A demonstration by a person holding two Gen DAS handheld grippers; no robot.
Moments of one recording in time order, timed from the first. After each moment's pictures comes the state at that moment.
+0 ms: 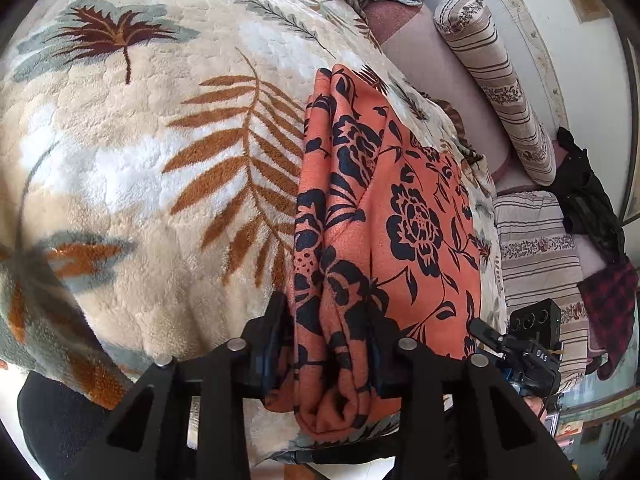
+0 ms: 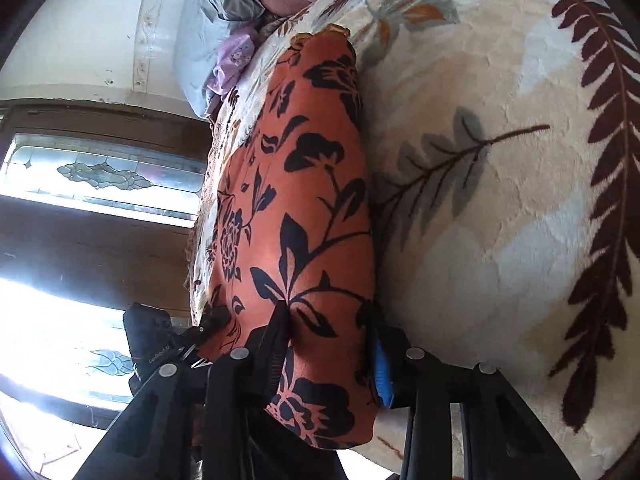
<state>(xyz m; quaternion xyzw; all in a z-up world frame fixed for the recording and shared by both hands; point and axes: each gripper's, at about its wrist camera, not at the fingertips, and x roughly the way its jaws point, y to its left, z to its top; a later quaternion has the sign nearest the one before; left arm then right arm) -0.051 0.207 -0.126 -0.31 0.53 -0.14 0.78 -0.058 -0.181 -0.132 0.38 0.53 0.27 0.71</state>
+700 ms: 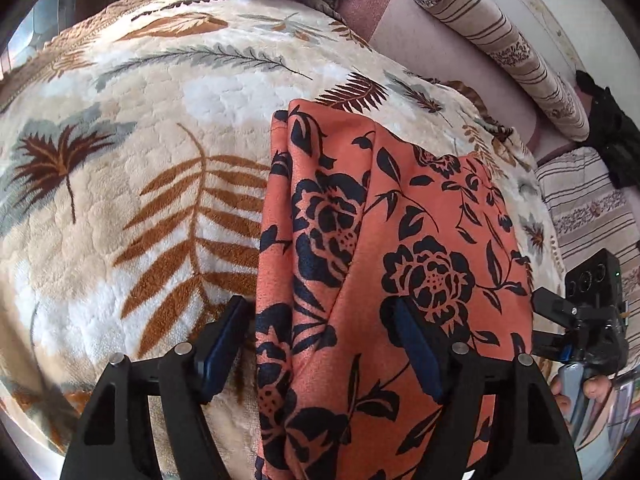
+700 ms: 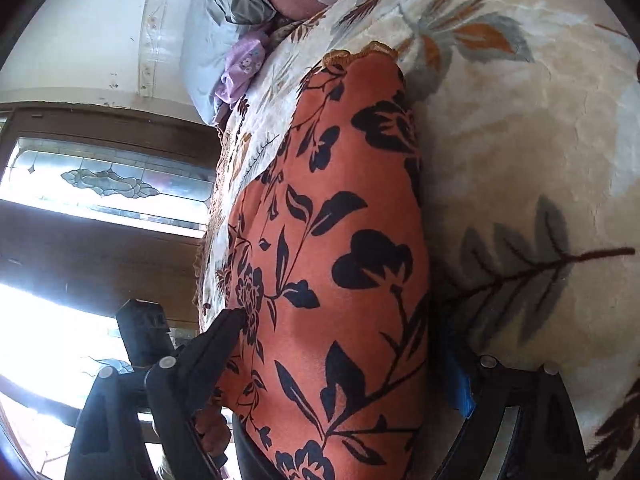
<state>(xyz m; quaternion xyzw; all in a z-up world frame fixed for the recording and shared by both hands) -0.001 0.168 -0.111 -0.15 0.52 -0.09 0.83 -0.015 -0.153 -0.128 0.37 0.53 0.27 0.71</state>
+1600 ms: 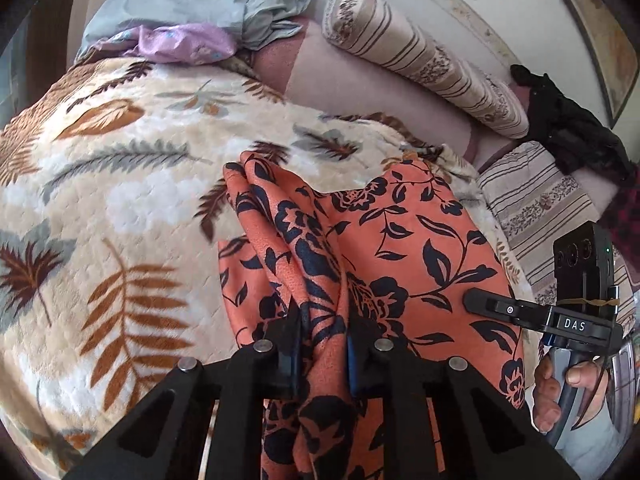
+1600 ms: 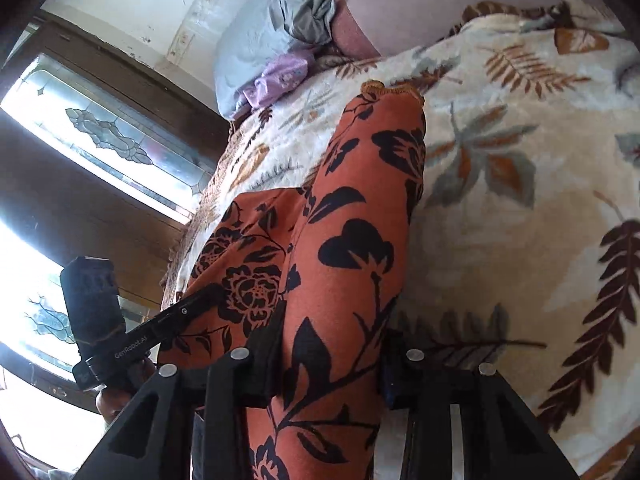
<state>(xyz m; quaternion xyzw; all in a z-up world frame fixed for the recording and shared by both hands) 0.005 0.106 -0.045 -0.13 0.44 -0.18 0.87 -0.007 -0.180 -0.030 0.23 0.47 0.26 0.81</state>
